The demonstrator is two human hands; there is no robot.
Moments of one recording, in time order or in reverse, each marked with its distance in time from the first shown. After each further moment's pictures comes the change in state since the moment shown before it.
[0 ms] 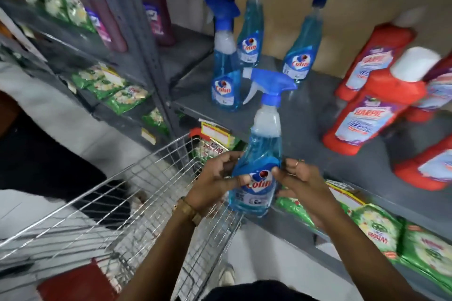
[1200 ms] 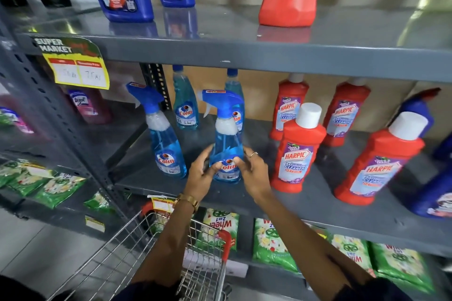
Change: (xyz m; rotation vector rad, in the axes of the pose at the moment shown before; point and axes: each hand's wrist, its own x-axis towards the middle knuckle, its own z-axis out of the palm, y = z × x) left_hand 0.198 0.006 0.023 0.332 0.009 0.397; right_hand 0.121 -0.035 -0.040 -0.299 0.555 -0.355
